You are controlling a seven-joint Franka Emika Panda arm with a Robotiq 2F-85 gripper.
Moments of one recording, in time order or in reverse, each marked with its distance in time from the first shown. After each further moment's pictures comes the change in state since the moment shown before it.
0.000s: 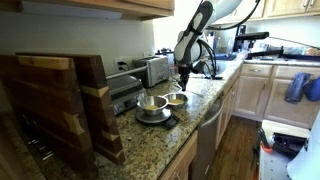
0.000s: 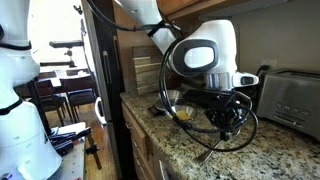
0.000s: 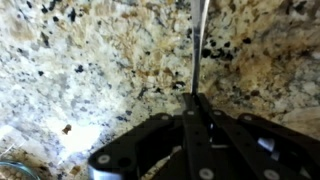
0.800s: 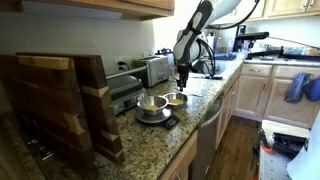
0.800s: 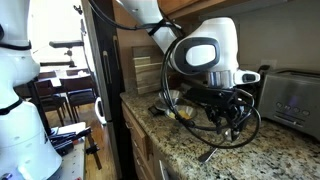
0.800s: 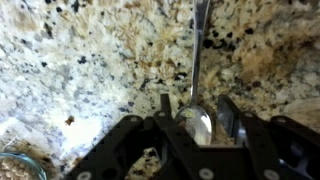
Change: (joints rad) arm -0.002 -0.002 0.005 0.015 -0.001 -0.005 0.000
